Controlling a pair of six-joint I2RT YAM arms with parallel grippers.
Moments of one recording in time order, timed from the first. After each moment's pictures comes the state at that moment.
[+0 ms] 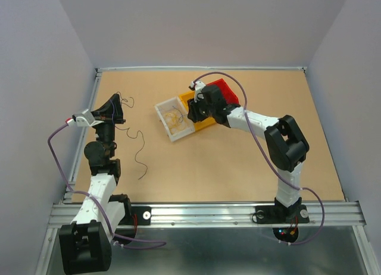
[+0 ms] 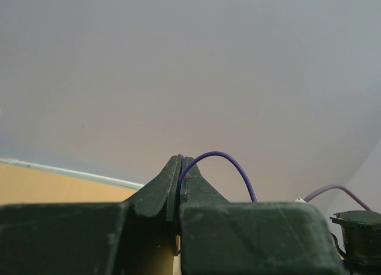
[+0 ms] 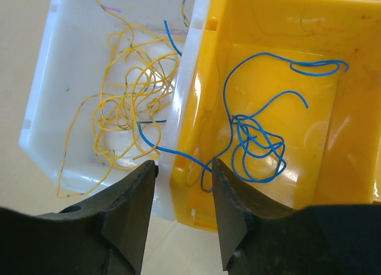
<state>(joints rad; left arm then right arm) 0.06 0.83 0.34 1.03 0.08 -0.54 0.64 1.96 1.40 -0.03 -0.14 0.11</state>
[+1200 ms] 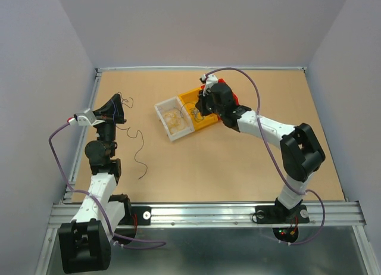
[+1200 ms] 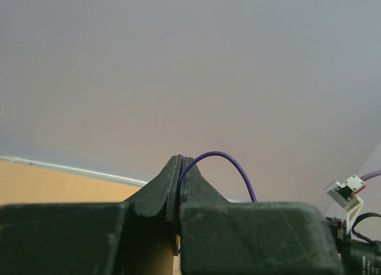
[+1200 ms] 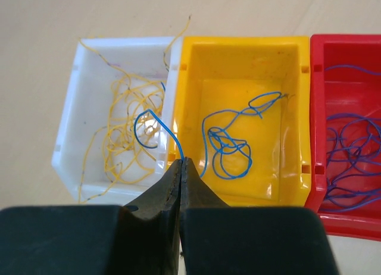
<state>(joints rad) 0.05 0.84 0.34 1.03 0.08 -0.52 0.63 1.79 1.29 0.08 -0.01 0.18</state>
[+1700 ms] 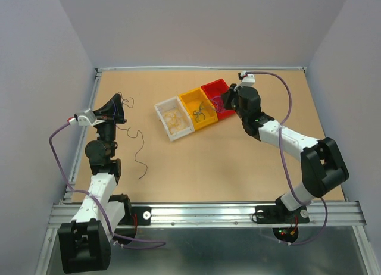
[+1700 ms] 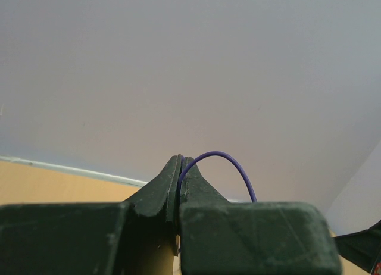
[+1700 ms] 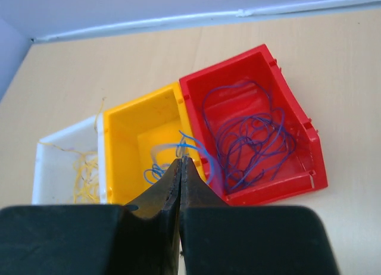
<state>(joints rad) 0.05 0.84 0.34 1.04 0.08 -0.52 0.50 1.55 1.00 0.33 0.16 0.37</state>
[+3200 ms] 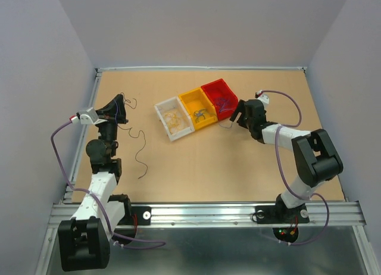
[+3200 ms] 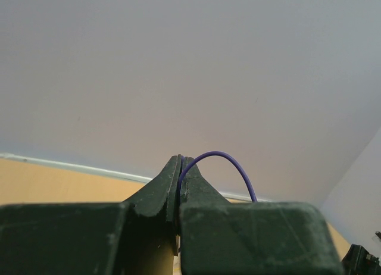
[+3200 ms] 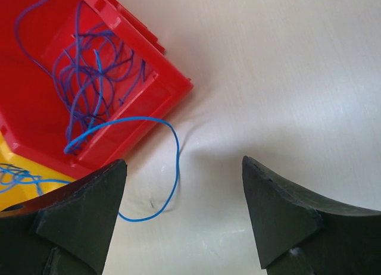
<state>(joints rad) 0.04 0.85 0.34 1.03 0.10 -0.51 0.33 1.63 0.84 0.22 0.29 0.66</state>
